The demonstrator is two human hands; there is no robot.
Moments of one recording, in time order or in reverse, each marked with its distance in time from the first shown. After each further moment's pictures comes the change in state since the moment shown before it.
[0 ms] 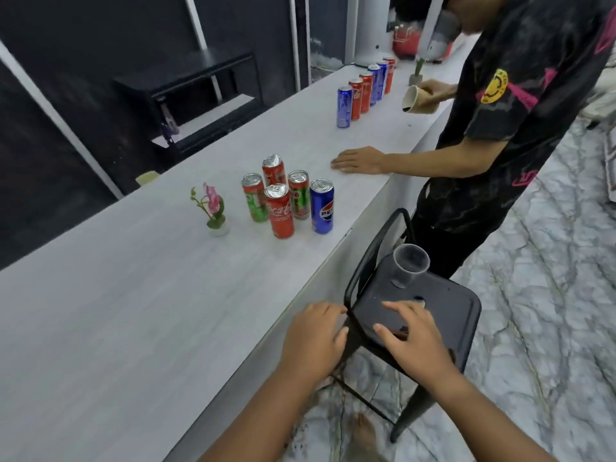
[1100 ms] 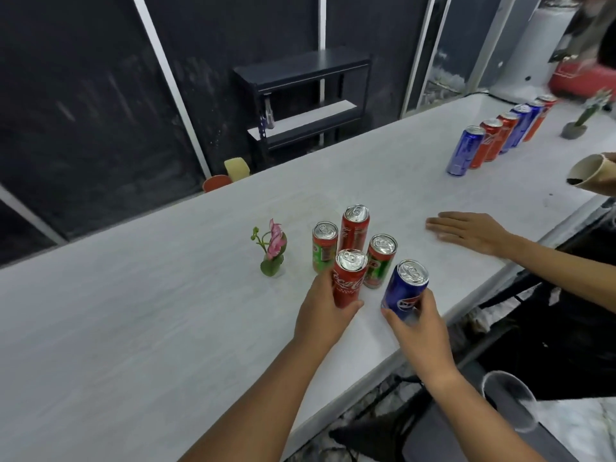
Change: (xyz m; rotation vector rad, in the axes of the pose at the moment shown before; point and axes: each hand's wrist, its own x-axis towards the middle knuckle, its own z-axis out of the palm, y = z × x) left_hand 0.186 -0.130 -0.040 -0.521 0.375 -0.579; right_hand 0.254 -0.099 0.071 0.361 -0.098 -0.063
